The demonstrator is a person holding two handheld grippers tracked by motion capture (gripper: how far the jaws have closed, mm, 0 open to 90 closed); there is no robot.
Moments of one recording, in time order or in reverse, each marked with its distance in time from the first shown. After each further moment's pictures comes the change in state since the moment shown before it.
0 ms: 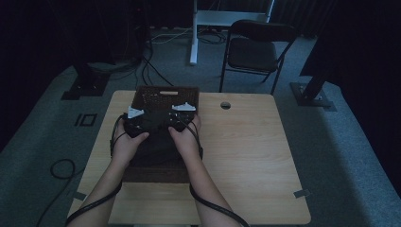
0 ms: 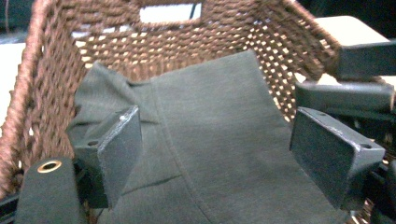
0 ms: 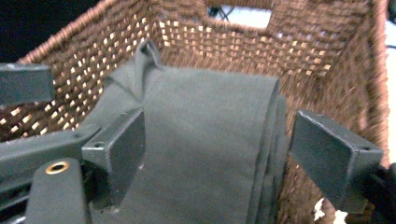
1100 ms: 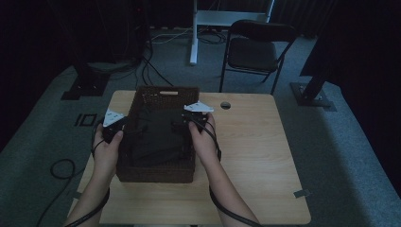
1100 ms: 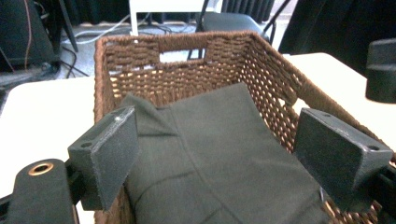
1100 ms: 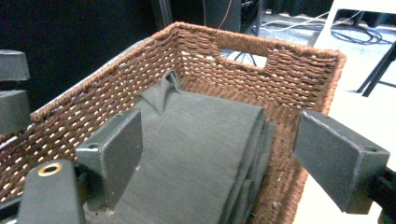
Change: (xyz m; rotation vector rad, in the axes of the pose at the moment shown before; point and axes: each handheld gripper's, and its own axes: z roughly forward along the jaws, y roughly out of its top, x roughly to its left) left arm 0.017 -0.007 -0.066 -0.135 -0.008 0.003; right arm -0.026 0.006 -0.061 -0.108 0.114 -0.074
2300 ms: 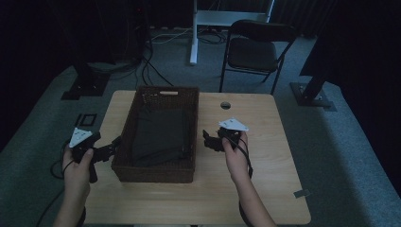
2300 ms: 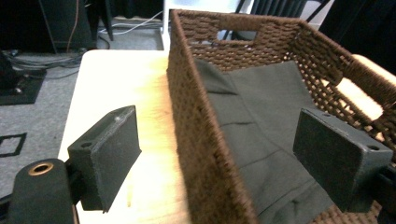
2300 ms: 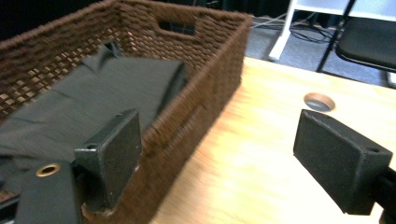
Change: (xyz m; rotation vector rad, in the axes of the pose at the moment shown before) left arm 0.049 -0.049 -0.053 -0.026 0.096 -0.085; right arm -0.069 -0.062 -0.053 -0.015 -0.115 0.006
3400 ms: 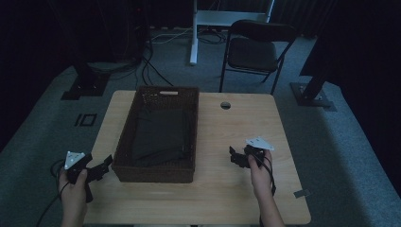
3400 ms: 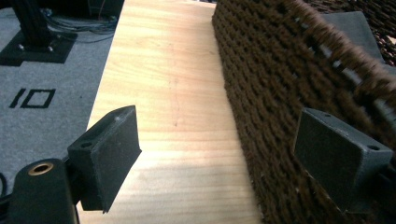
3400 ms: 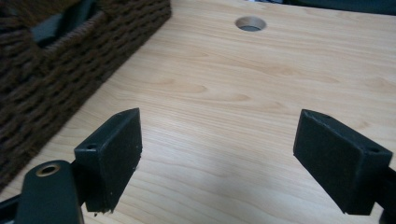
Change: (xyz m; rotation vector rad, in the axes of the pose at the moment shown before) left arm 0.030 -0.078 -0.007 0.038 0.115 -0.103; right arm -0.070 -0.079 -0.022 0.075 -0.108 0.055
